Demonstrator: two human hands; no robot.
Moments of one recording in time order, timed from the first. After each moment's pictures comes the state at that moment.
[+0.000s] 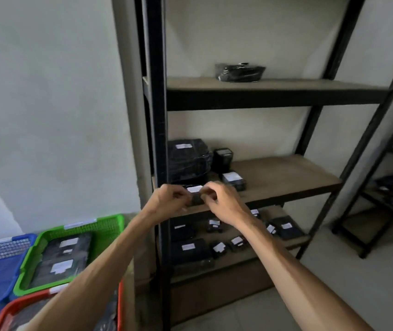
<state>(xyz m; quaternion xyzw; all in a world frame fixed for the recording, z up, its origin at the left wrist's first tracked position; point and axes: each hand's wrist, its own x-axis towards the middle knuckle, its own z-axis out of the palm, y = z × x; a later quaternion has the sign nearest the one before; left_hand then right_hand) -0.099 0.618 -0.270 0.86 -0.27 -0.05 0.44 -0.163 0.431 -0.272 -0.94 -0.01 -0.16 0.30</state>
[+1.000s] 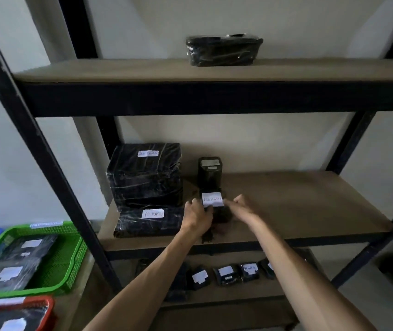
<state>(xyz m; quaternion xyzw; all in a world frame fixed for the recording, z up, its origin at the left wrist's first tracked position) 0.020 0.317 -0.366 0.90 -0.02 -0.08 0.43 0.036 0.163 -0.372 -0.84 0.21 0.08 0.50</state>
